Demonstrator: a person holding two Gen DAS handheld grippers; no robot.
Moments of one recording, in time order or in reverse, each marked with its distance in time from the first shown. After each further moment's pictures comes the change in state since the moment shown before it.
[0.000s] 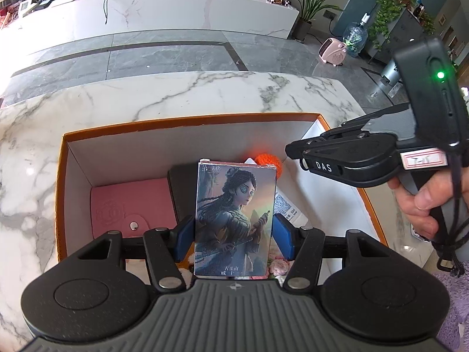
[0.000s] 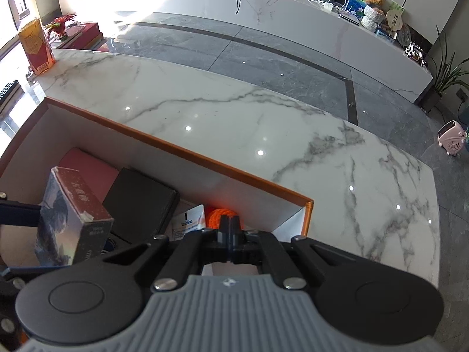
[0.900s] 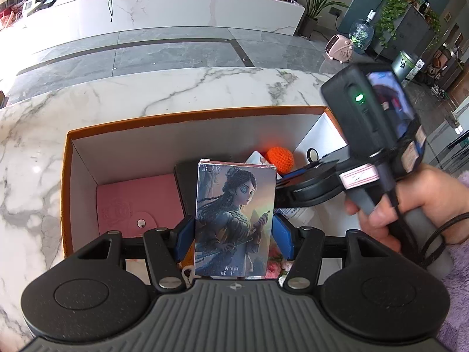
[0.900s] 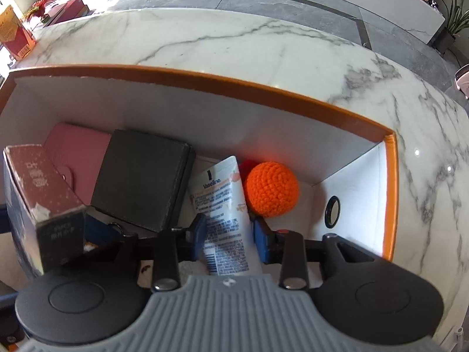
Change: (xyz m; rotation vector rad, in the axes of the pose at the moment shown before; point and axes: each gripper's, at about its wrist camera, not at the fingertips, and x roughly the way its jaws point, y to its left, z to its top) left arm 0.002 0.005 -0.003 0.004 0.015 0.030; right arm 0.065 0.012 -0.007 0.123 0.196 0.063
